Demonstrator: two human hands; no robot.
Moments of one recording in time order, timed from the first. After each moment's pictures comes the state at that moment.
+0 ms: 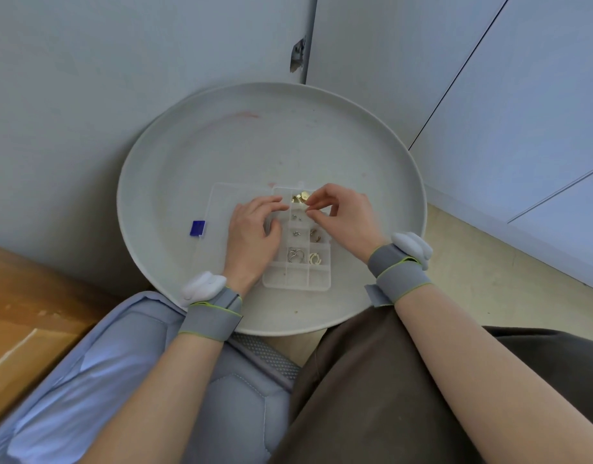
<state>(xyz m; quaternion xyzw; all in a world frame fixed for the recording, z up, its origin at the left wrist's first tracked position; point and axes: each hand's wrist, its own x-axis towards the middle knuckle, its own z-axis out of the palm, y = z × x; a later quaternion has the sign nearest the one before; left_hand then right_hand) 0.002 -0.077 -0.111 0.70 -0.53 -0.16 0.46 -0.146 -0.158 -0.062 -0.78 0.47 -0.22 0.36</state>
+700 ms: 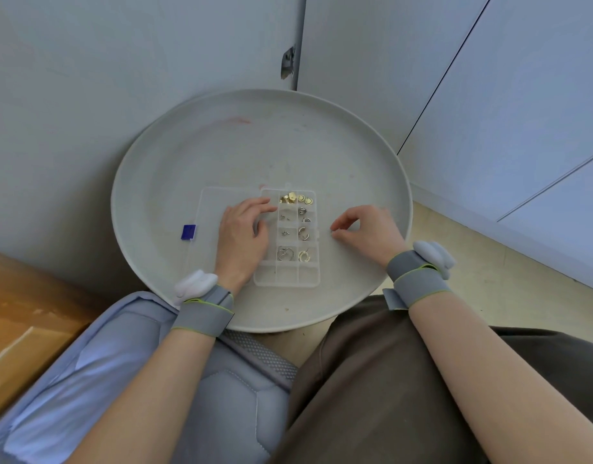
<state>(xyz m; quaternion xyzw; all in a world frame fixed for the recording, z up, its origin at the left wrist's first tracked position) 0.007 -0.076 -0.115 0.71 -0.53 -0.16 0.44 -0.195 -0.163 -0.065 -0.79 0.53 -0.10 0.30</state>
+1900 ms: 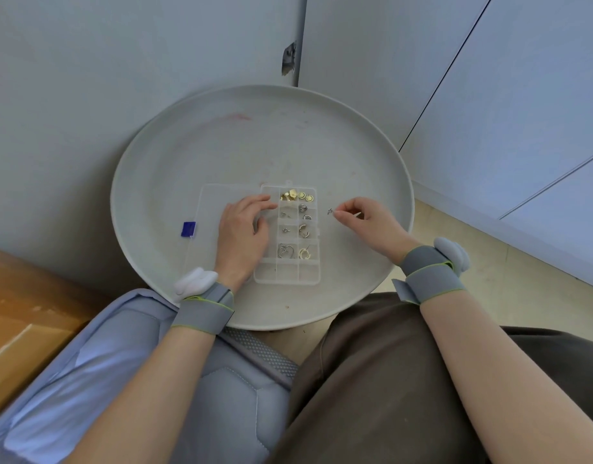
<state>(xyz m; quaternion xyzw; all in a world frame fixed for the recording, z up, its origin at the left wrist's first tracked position) 0.005 -0.076 -0.114 0.71 -0.52 -0.16 0.44 -0.194 -0.168 -0.062 -0.74 0.51 -0.16 0.41</state>
